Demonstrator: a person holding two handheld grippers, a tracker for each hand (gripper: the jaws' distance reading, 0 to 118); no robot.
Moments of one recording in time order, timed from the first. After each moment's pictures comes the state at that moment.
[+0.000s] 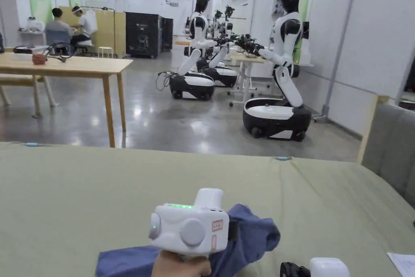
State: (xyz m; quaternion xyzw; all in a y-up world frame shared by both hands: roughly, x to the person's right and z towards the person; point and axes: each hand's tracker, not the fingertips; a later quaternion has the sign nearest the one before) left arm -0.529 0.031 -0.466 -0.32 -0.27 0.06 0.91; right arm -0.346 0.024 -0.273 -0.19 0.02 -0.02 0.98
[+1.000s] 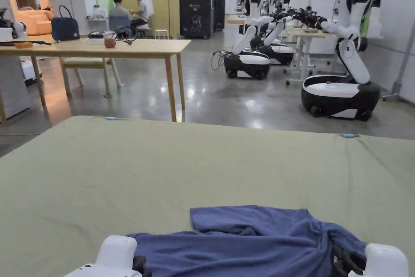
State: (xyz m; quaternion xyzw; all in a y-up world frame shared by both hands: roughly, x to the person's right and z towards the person) left arm -0.798 -0.015 -0.222 -0.31 0.03 0.02 0.95; right arm -0.405 -0.013 -0.250 -0.19 0.05 -0.04 0.98
